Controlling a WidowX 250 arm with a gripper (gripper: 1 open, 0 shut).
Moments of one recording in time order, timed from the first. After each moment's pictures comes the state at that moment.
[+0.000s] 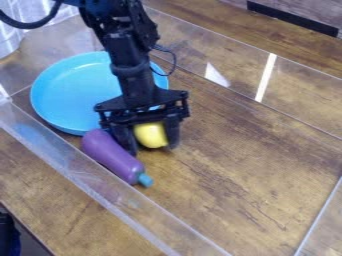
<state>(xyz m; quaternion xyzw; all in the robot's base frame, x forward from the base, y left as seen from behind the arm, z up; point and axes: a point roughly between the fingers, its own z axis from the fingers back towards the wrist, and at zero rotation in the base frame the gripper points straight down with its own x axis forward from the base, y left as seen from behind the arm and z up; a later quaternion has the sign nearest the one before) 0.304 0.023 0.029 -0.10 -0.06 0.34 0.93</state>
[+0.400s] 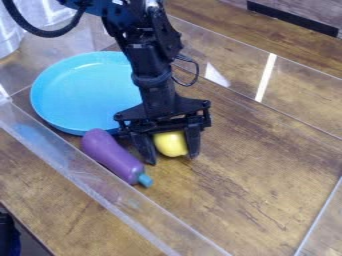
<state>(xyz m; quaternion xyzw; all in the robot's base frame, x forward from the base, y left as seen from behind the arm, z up) 0.308 0.005 0.027 -0.11 -0.06 0.33 0.93</state>
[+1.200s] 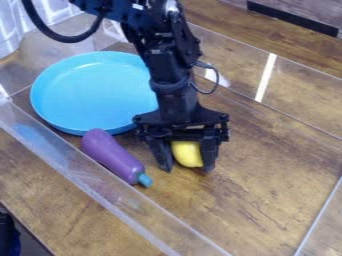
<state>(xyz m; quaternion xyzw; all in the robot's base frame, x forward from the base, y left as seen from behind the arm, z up) 0.312 -0.015 0.025 -0.12 -0.06 0.21 0.97</state>
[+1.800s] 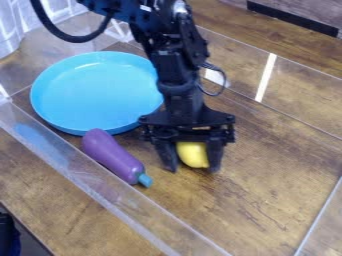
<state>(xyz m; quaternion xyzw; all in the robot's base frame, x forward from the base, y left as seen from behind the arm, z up) 0.314 -0.033 0.026 -0.12 -0.05 0.22 0.97</state>
